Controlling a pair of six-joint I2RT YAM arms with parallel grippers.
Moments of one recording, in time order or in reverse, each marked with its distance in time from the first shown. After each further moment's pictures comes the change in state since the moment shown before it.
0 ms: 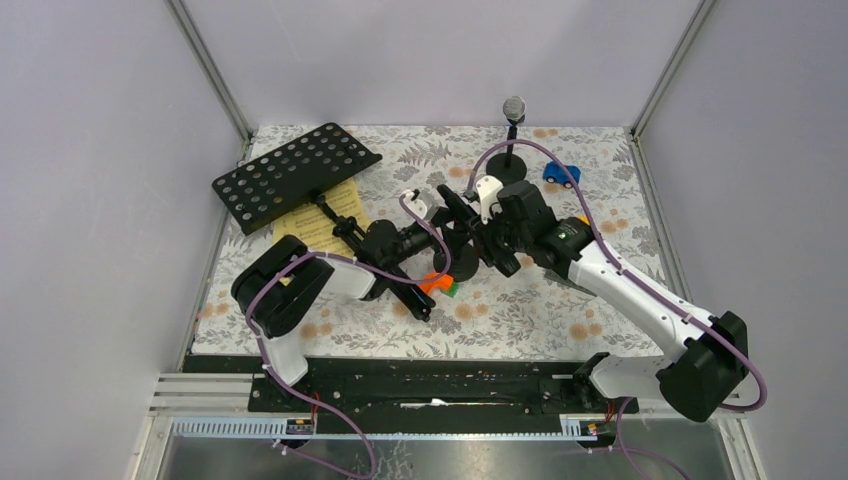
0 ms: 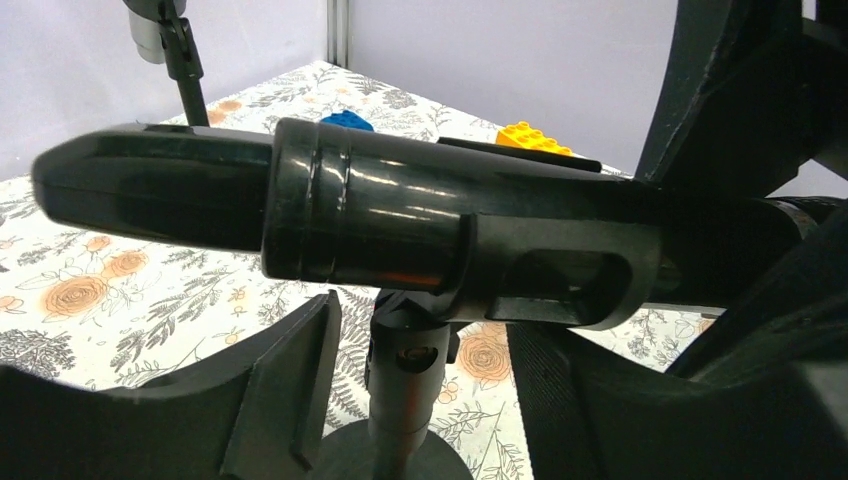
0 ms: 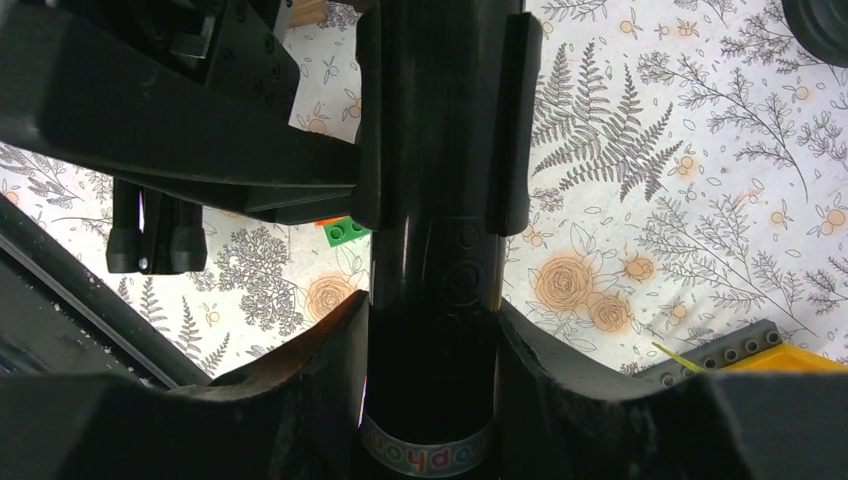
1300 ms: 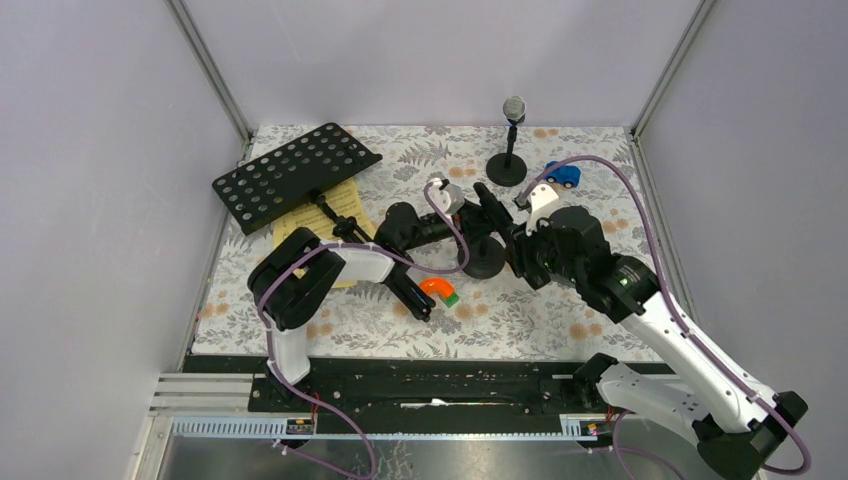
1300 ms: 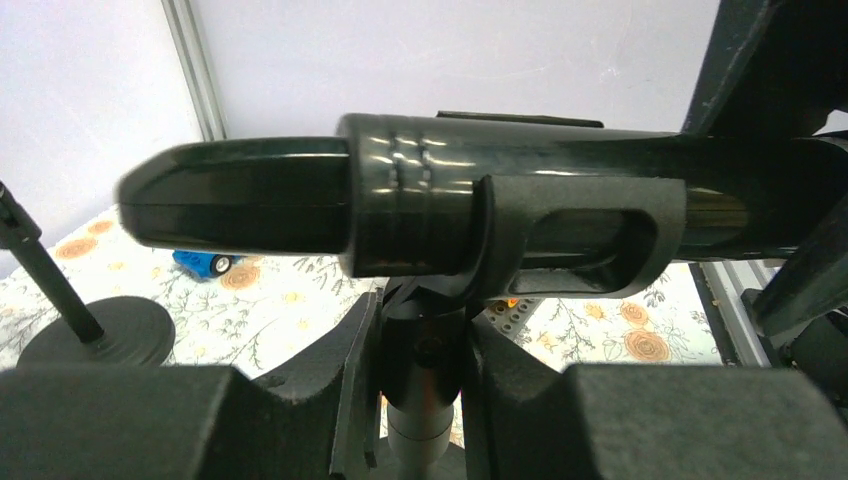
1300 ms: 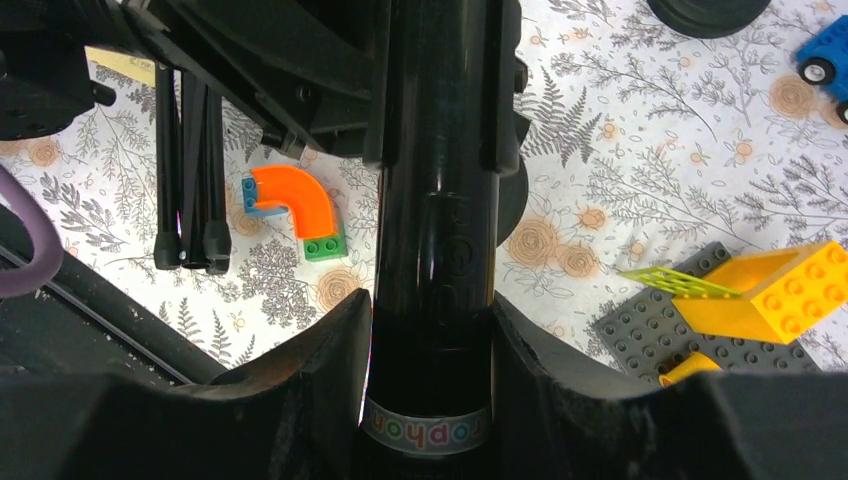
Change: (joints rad) left arm -0.029 0.083 0.219 -0.052 0.221 0.018; right arm -0.006 -0.359 -0.114 -0.045 0.097 0.130
